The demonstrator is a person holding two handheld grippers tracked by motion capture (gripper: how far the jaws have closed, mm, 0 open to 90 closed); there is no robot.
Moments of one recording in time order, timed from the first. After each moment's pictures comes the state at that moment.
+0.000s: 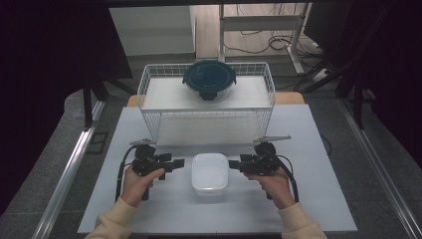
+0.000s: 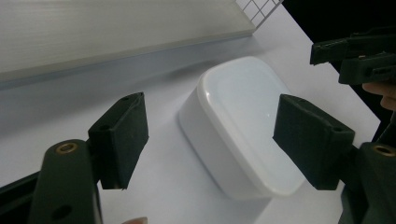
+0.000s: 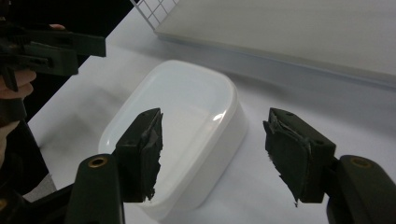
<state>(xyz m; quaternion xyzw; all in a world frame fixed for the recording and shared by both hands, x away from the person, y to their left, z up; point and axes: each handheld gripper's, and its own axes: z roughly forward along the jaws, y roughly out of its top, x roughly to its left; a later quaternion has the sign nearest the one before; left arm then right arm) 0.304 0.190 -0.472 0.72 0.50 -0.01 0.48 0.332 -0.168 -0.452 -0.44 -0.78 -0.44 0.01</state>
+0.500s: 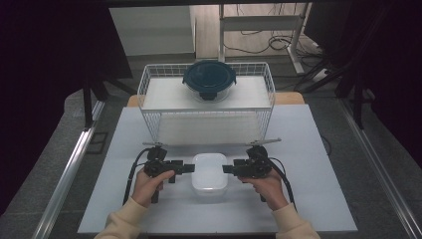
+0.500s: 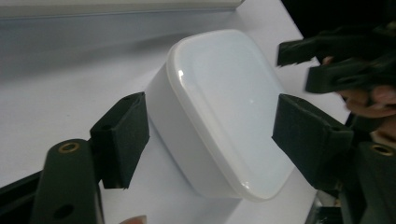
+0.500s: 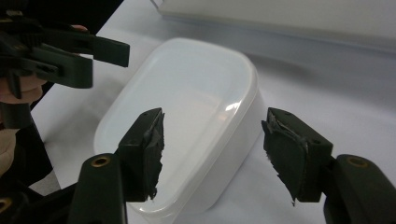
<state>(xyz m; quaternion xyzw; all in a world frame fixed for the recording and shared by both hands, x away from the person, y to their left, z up) 0.311 0.168 -0.491 0.71 0.51 -0.10 0.47 0.334 -0.154 -0.473 -0.44 -0.79 -0.42 0.04</state>
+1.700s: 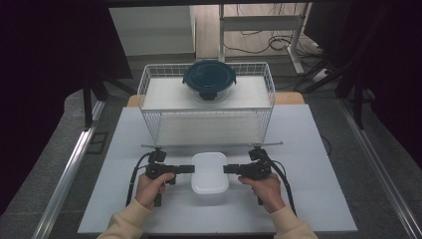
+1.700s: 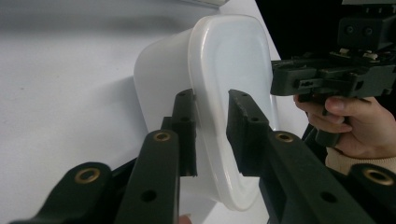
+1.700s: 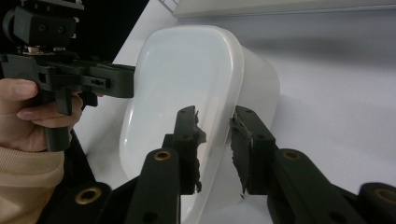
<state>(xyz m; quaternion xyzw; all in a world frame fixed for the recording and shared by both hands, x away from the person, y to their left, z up) 0.310 0.170 -0.503 0.68 0.52 -0.16 0.50 0.334 -0.159 -0.485 -0.47 -0.75 -0.45 0.12</state>
